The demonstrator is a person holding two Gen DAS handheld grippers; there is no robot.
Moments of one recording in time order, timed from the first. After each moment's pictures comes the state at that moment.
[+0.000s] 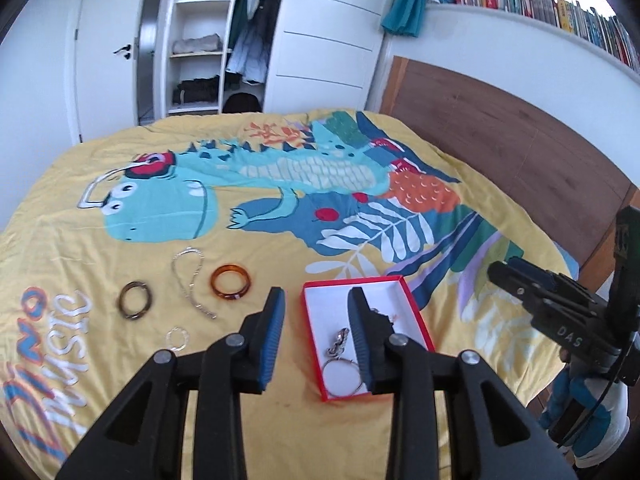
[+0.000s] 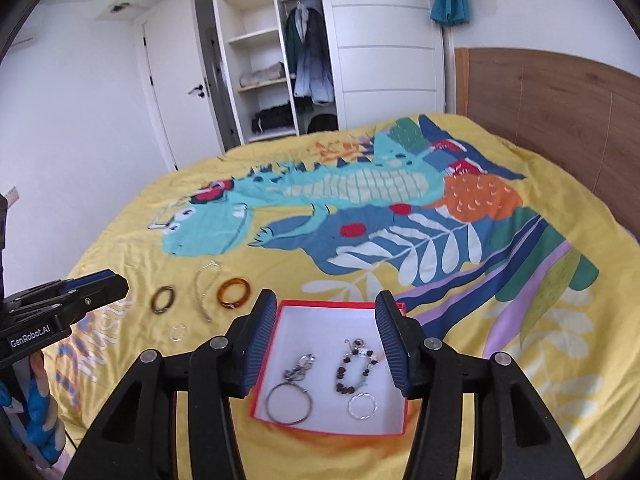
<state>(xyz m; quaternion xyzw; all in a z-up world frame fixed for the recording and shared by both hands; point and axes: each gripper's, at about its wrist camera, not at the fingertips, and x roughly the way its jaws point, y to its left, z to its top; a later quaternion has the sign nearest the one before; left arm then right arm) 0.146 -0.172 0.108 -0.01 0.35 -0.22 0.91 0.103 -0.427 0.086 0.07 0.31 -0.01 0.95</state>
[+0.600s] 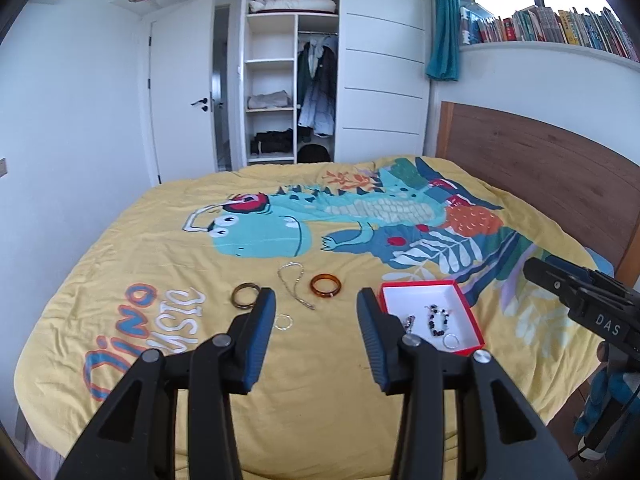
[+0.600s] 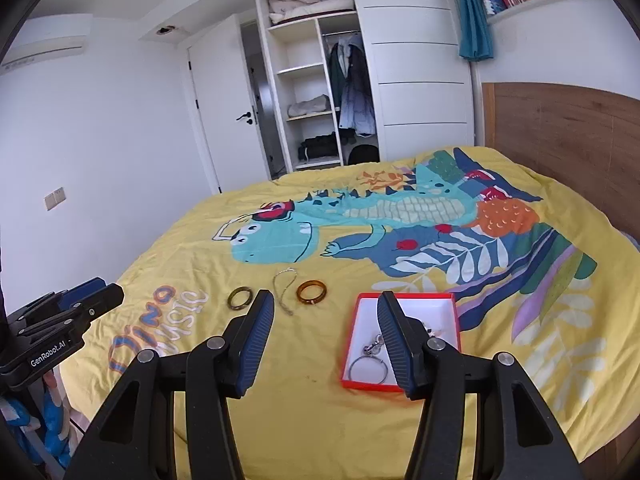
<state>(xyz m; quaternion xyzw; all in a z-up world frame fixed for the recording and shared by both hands) -0.003 -0.075 0.144 0.02 0.25 -0.10 0.96 -0.009 -0.338 0.122 0.07 0.26 0.04 0.96</state>
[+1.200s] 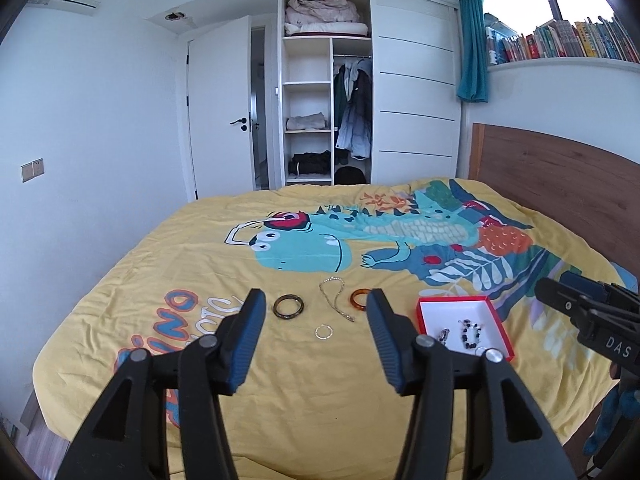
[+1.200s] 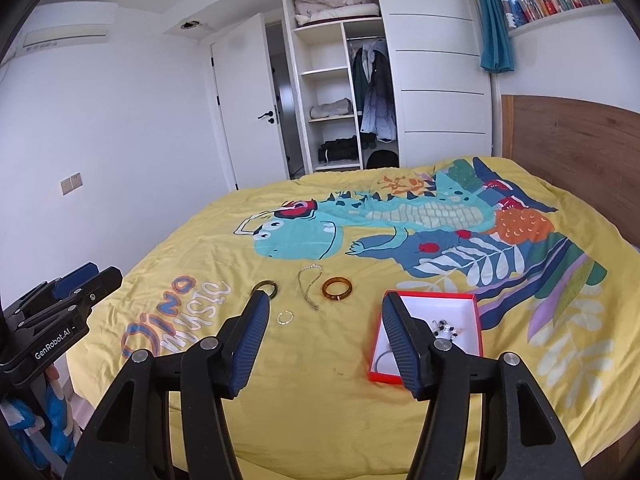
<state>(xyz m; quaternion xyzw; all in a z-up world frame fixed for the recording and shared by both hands) -0.029 -0.044 0.140 0.02 0.21 -0.04 0.98 -0.024 -0.298 0.117 0.06 0.25 0.07 0.96</state>
